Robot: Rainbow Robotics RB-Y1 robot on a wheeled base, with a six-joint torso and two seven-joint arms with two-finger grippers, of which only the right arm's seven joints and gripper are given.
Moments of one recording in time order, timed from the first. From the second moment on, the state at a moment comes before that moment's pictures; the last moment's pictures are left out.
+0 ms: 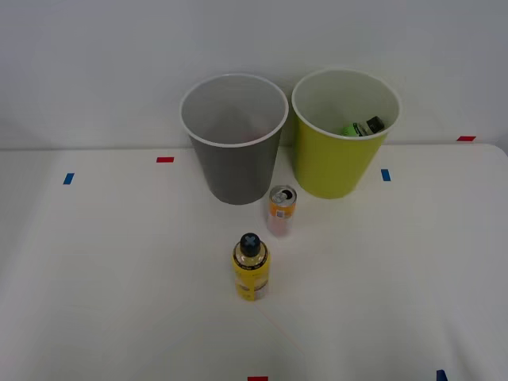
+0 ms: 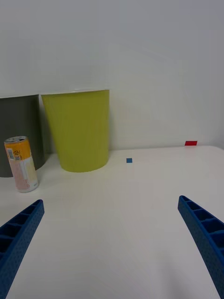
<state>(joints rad) 1.05 -0.23 0.10 -1.79 0.06 -1.03 1.28</state>
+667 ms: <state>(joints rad) 1.05 -0.23 0.10 -1.79 0.06 -1.03 1.28</state>
